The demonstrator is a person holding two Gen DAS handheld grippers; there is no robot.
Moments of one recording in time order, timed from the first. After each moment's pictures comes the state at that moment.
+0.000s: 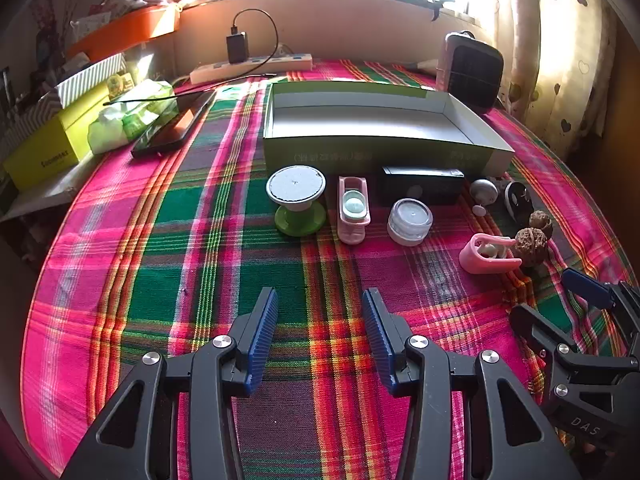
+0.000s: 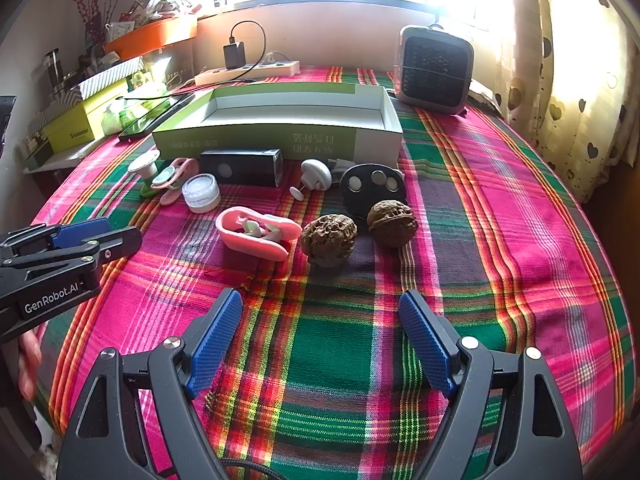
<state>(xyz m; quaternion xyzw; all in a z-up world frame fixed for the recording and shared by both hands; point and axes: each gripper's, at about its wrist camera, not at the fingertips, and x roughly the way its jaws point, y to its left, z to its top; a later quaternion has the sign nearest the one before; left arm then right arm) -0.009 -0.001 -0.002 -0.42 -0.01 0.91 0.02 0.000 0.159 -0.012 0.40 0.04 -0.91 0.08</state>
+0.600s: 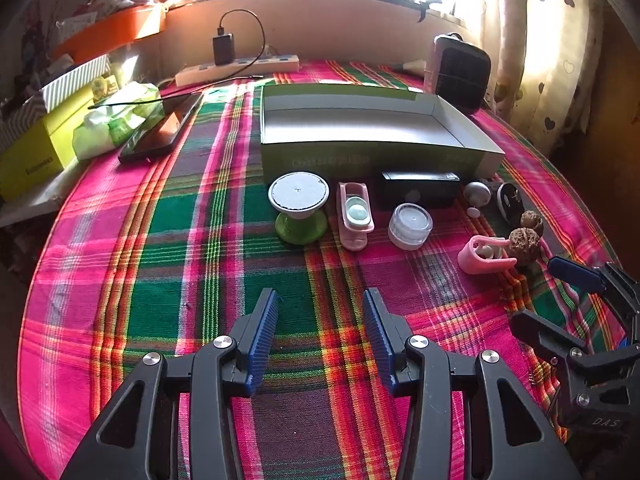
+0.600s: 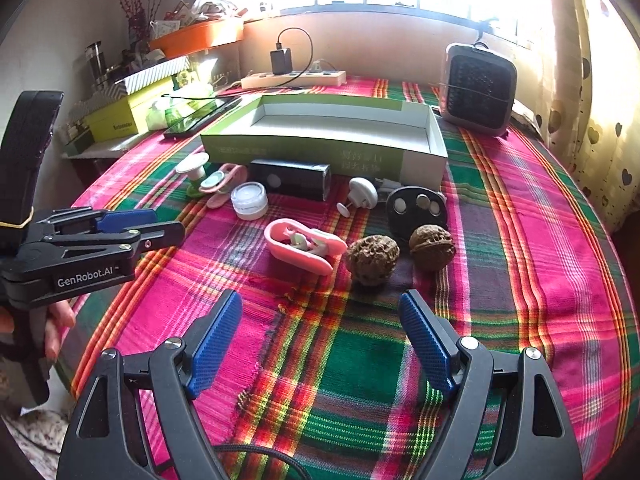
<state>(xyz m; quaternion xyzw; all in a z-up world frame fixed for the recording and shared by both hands) -0.016 -0.016 0.000 -0.42 -0.01 0.90 0.06 0.001 0.154 0.000 0.38 0.04 -0.91 0.17</state>
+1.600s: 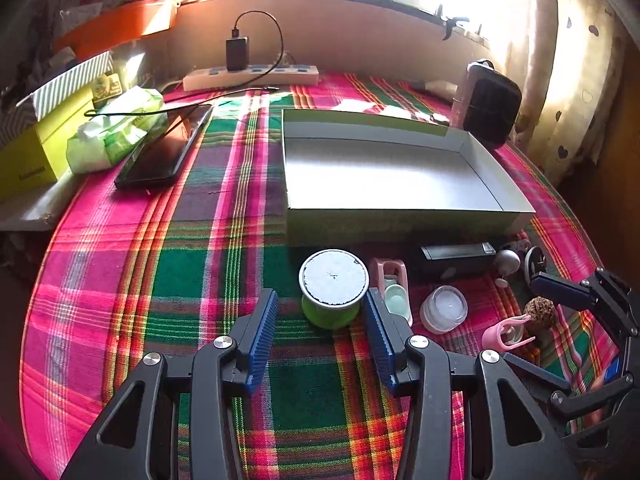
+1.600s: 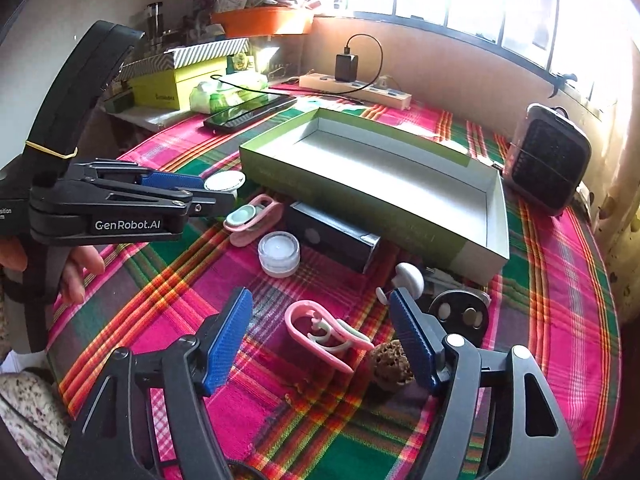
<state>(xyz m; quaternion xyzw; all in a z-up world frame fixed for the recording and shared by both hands) -0.070 -0.032 0.013 -0.42 -0.04 0.90 0.04 -0.042 0.119 0.005 0.38 0.14 -0.88 0.25</state>
